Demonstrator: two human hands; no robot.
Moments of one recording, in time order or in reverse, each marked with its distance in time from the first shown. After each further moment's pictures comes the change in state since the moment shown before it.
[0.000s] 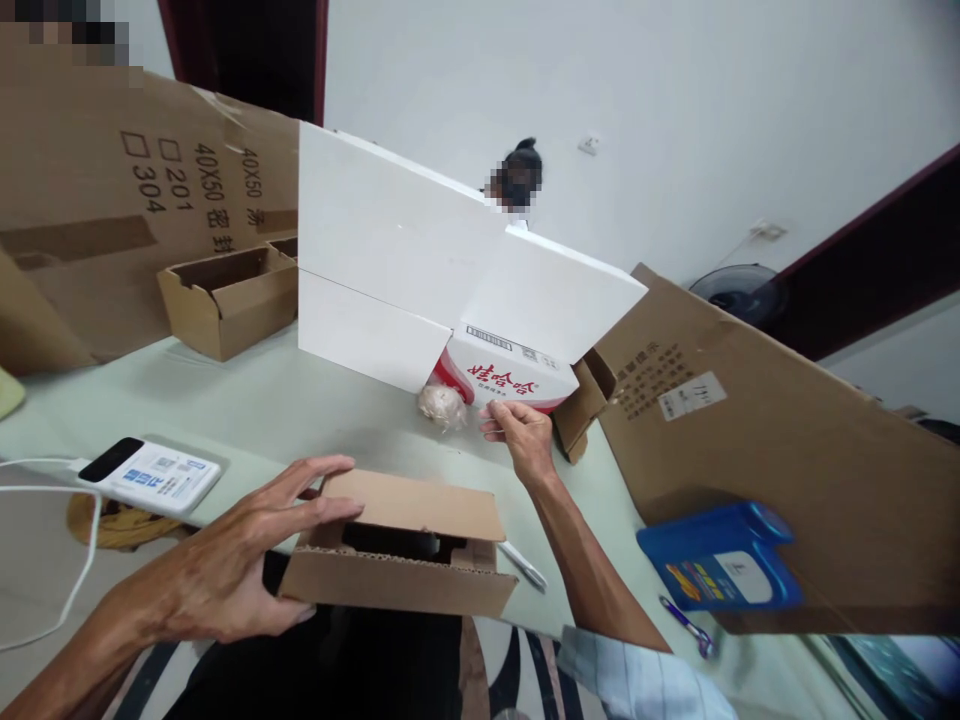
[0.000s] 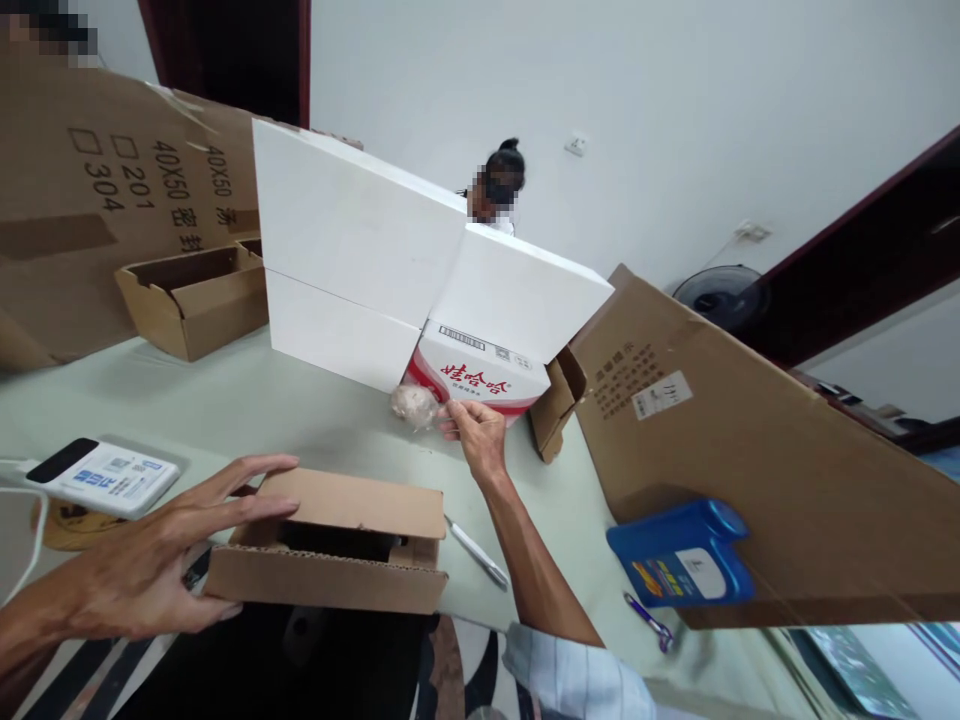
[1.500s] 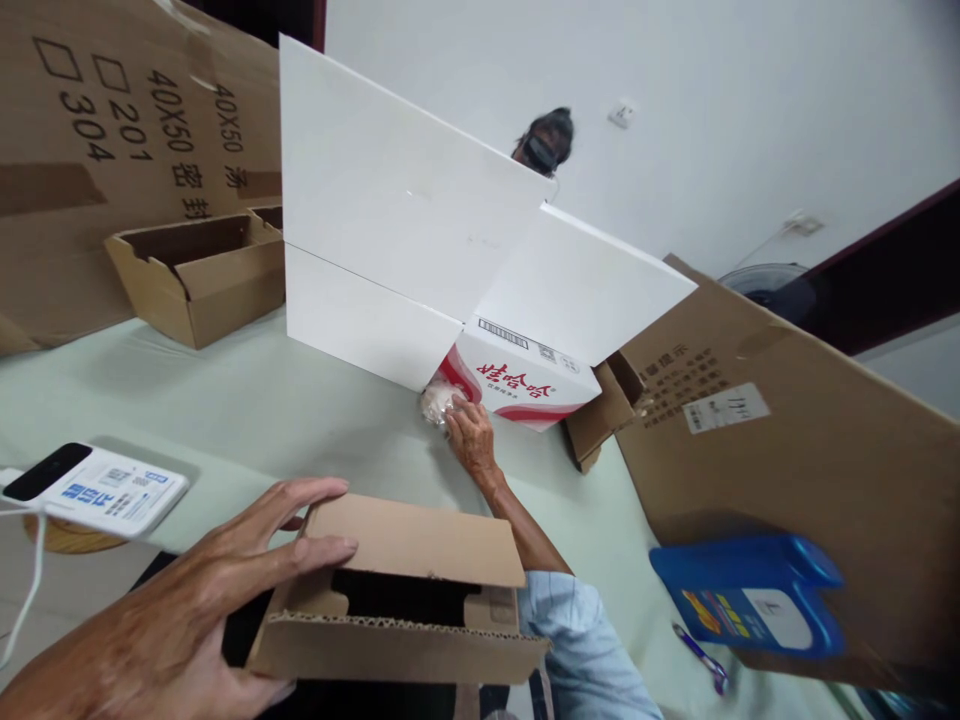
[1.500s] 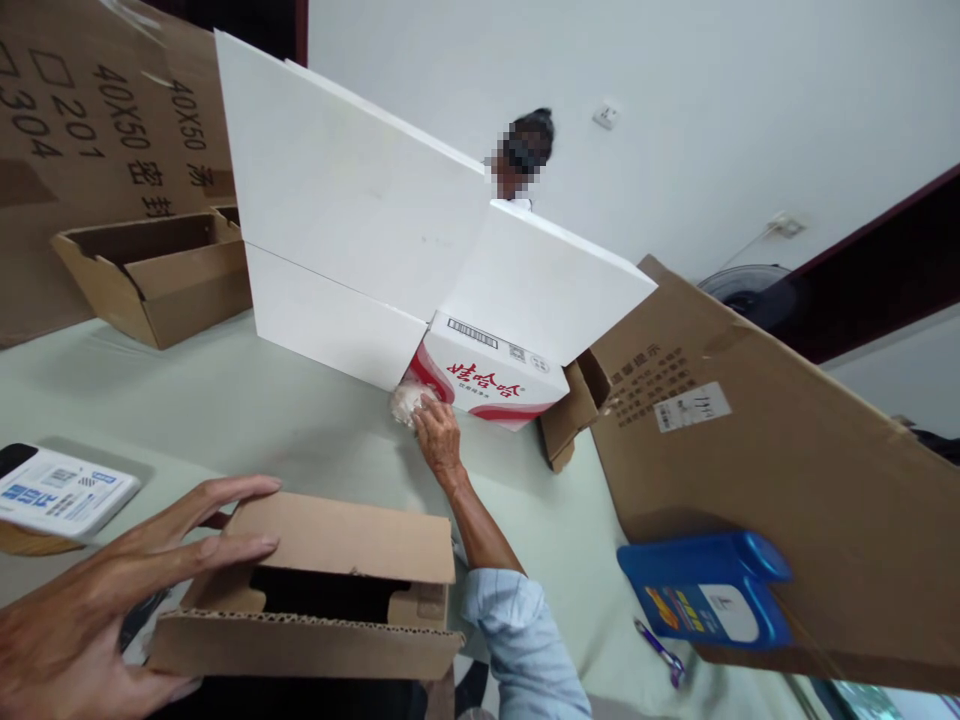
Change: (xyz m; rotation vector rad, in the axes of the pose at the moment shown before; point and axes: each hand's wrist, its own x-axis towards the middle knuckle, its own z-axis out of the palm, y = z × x) left_hand -0.001 -0.013 0.013 0.071 0.029 -0.018; right_hand 0.063 0.176 0.041 -0.810 -0.171 -0.783
